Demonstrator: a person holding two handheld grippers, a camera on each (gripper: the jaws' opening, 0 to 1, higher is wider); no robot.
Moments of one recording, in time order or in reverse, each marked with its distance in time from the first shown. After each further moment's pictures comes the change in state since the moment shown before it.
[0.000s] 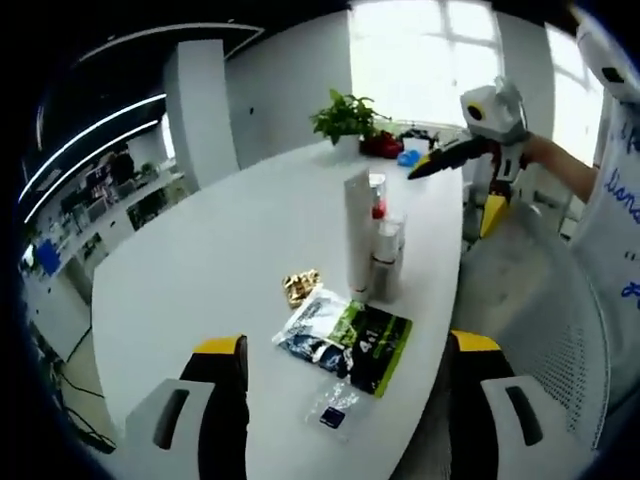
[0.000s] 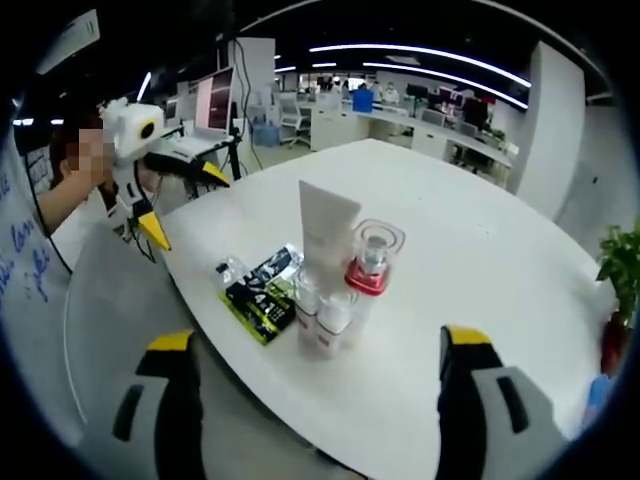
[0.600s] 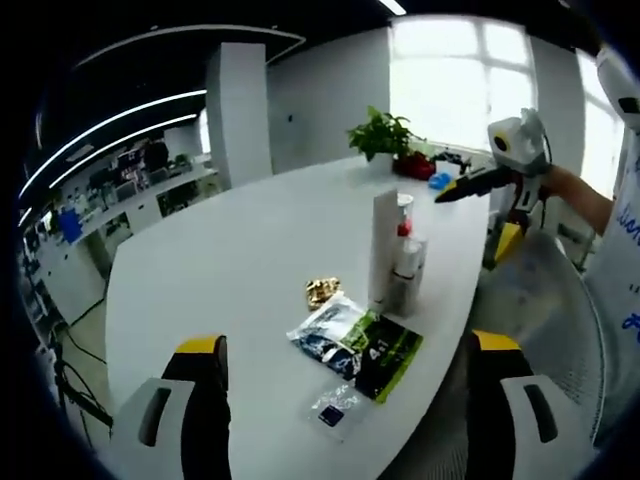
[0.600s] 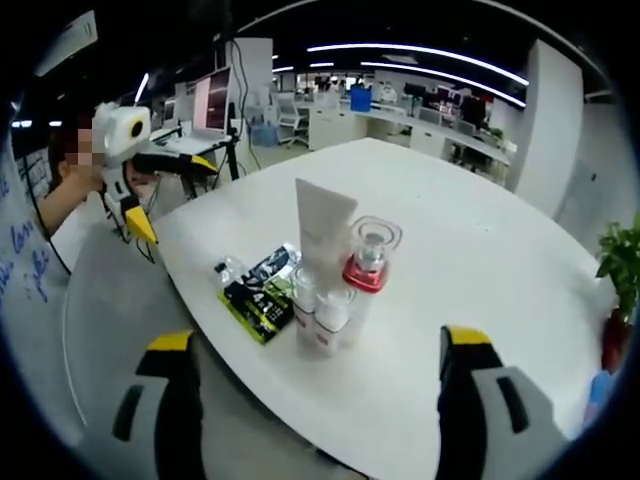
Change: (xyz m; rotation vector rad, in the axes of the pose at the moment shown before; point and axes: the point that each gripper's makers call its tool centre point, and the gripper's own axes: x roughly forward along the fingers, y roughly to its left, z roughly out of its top) left arm -0.015 0.013 -0.005 -0.112 -0.051 0.118; right arm 0.000 -0.001 -0.002 0.012 0.000 -0.004
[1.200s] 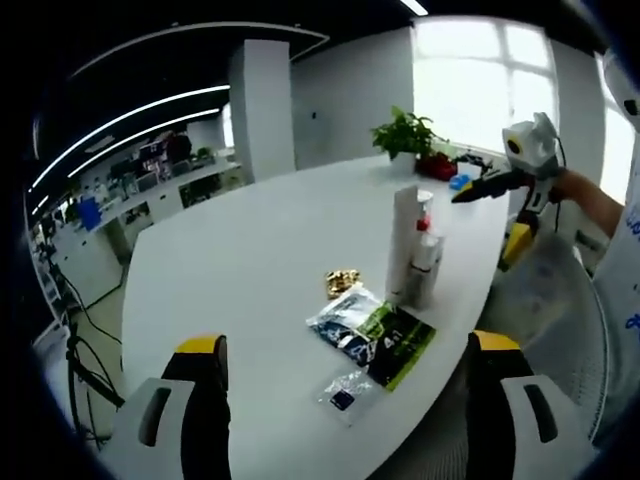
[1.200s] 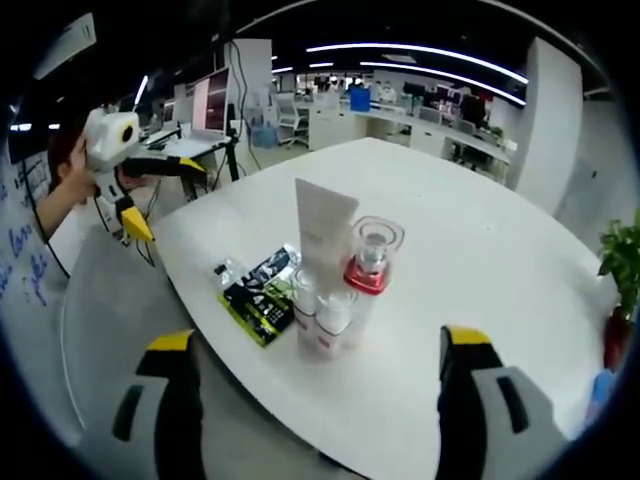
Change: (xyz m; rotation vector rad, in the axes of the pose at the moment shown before) left arm -0.015 0.010 -0.009 -0.024 0.013 0.098; right arm 0.004 0.002 0.001 0.006 0.000 0.000
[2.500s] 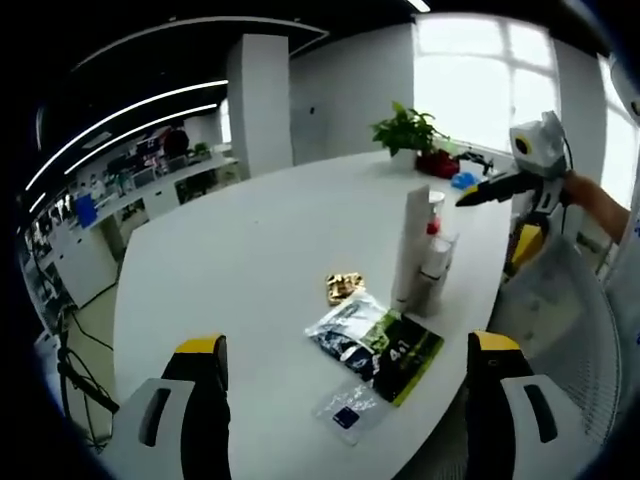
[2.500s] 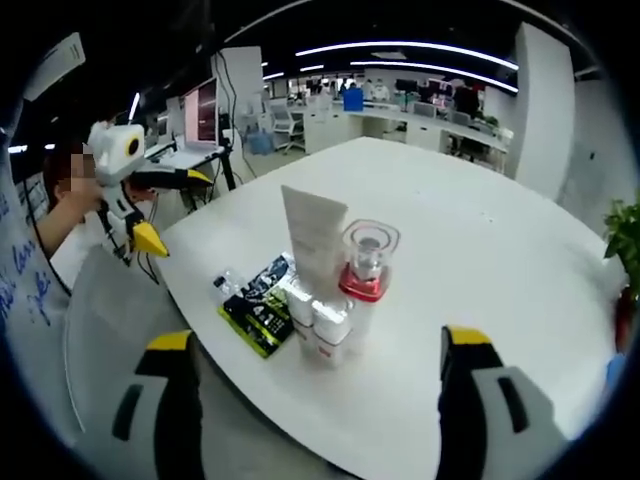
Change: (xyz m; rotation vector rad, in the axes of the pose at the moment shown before) left arm 0.035 0.005 0.009 -0.013 0.020 -0.030; right arm 0.010 -0.006 0.004 0.073 -0.019 0.026
